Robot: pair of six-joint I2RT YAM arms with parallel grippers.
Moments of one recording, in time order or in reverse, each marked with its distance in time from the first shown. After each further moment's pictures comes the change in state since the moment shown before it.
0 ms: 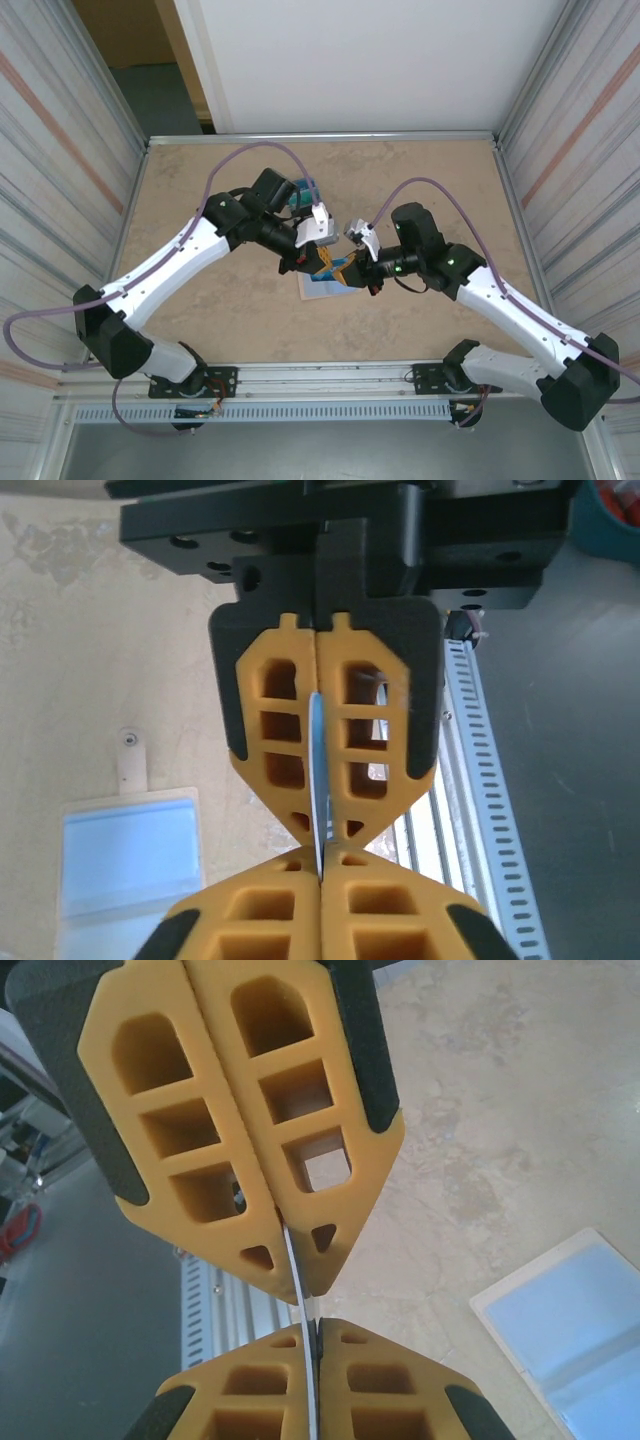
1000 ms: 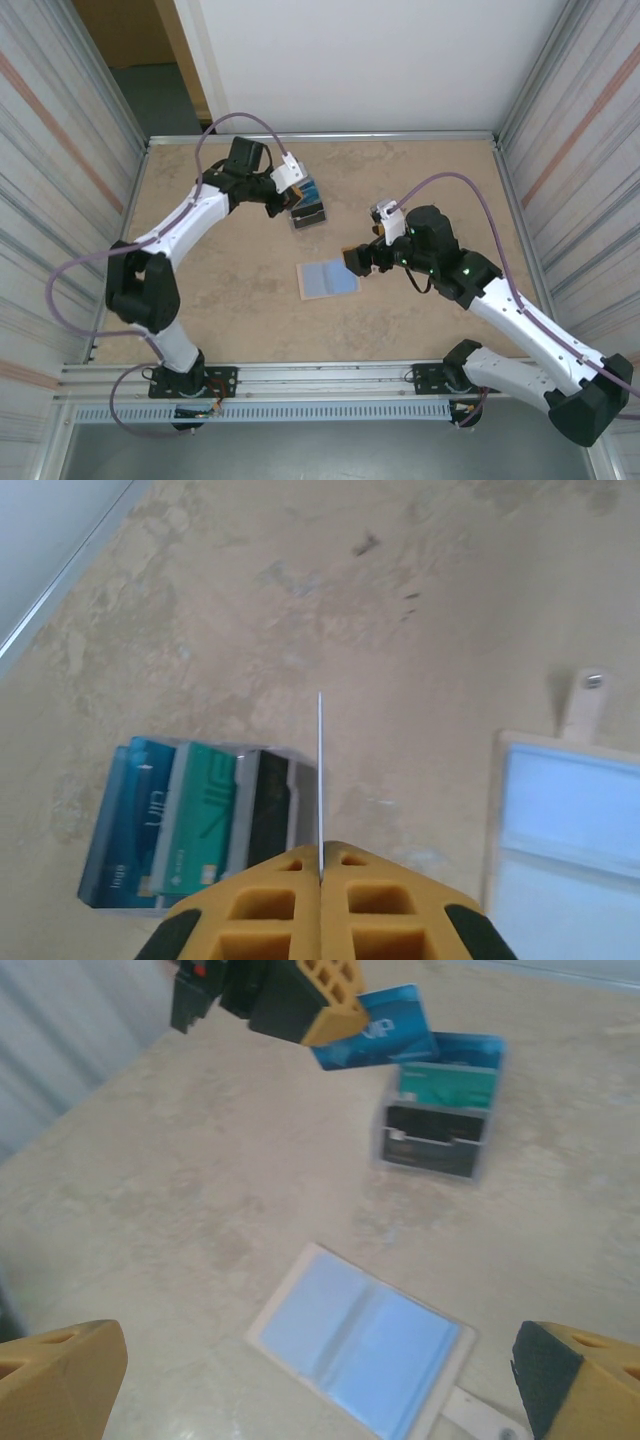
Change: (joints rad) left arm 0.356 0.290 0.024 0.443 -0.256 0.089; right arm -0.014 -0.101 -0.012 0.009 0.594 0.143
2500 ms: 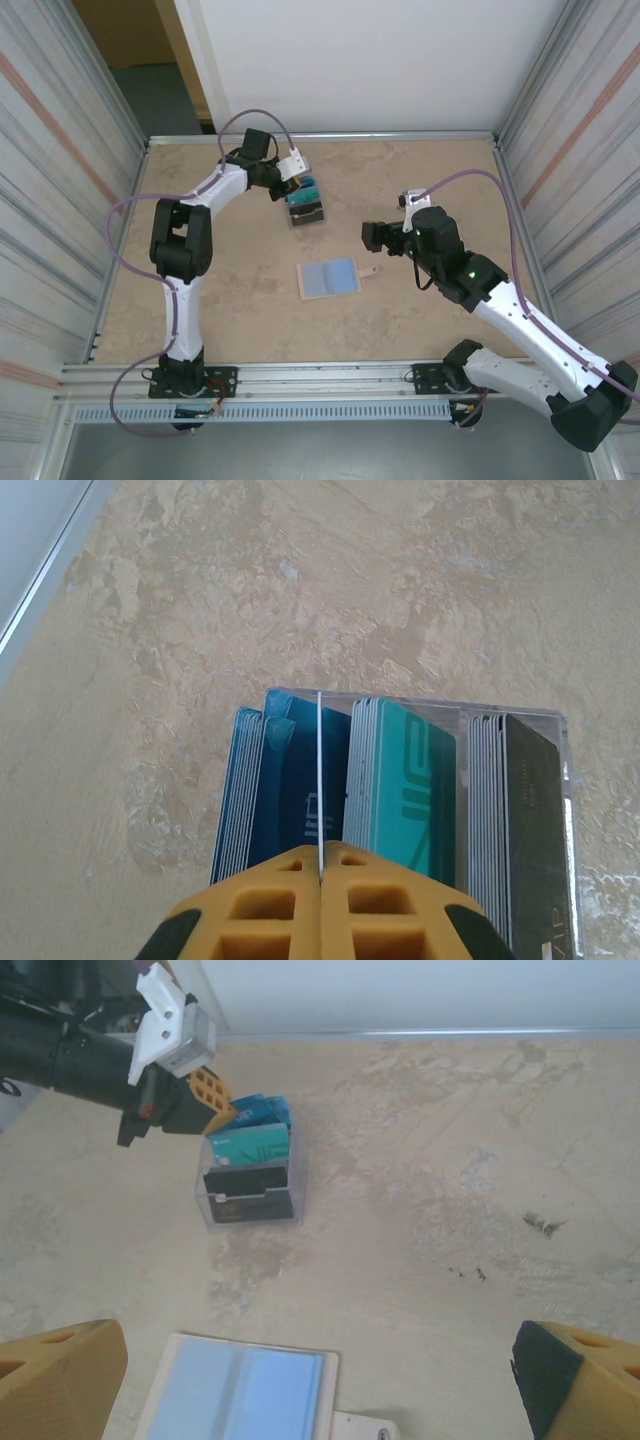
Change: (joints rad) left arm 0.079 0.433 0.304 0.046 -0.039 0.188; right arm -0.005 -0.042 0.000 -0.002 0.383 0.183
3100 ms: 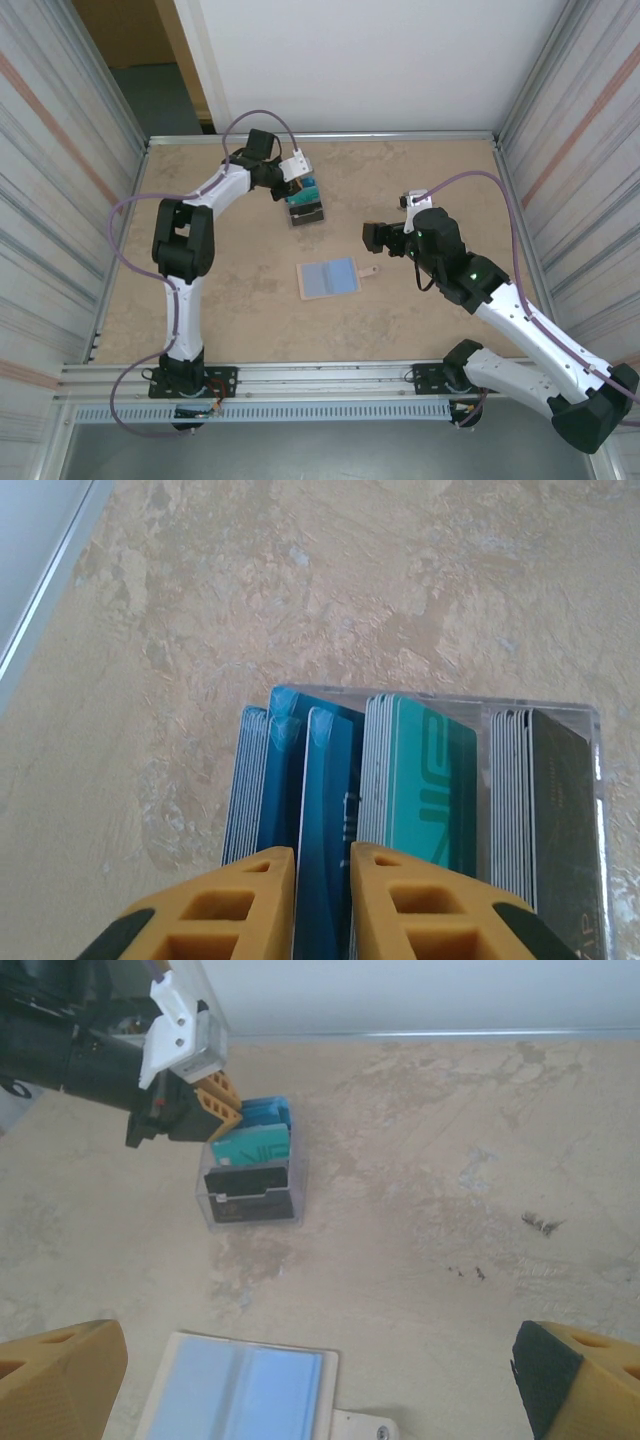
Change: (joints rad) left arm -0.021 0.002 0.002 0.016 -0.064 0.011; right arm 0.000 -0.013 -0.005 -0.004 0.000 0.000
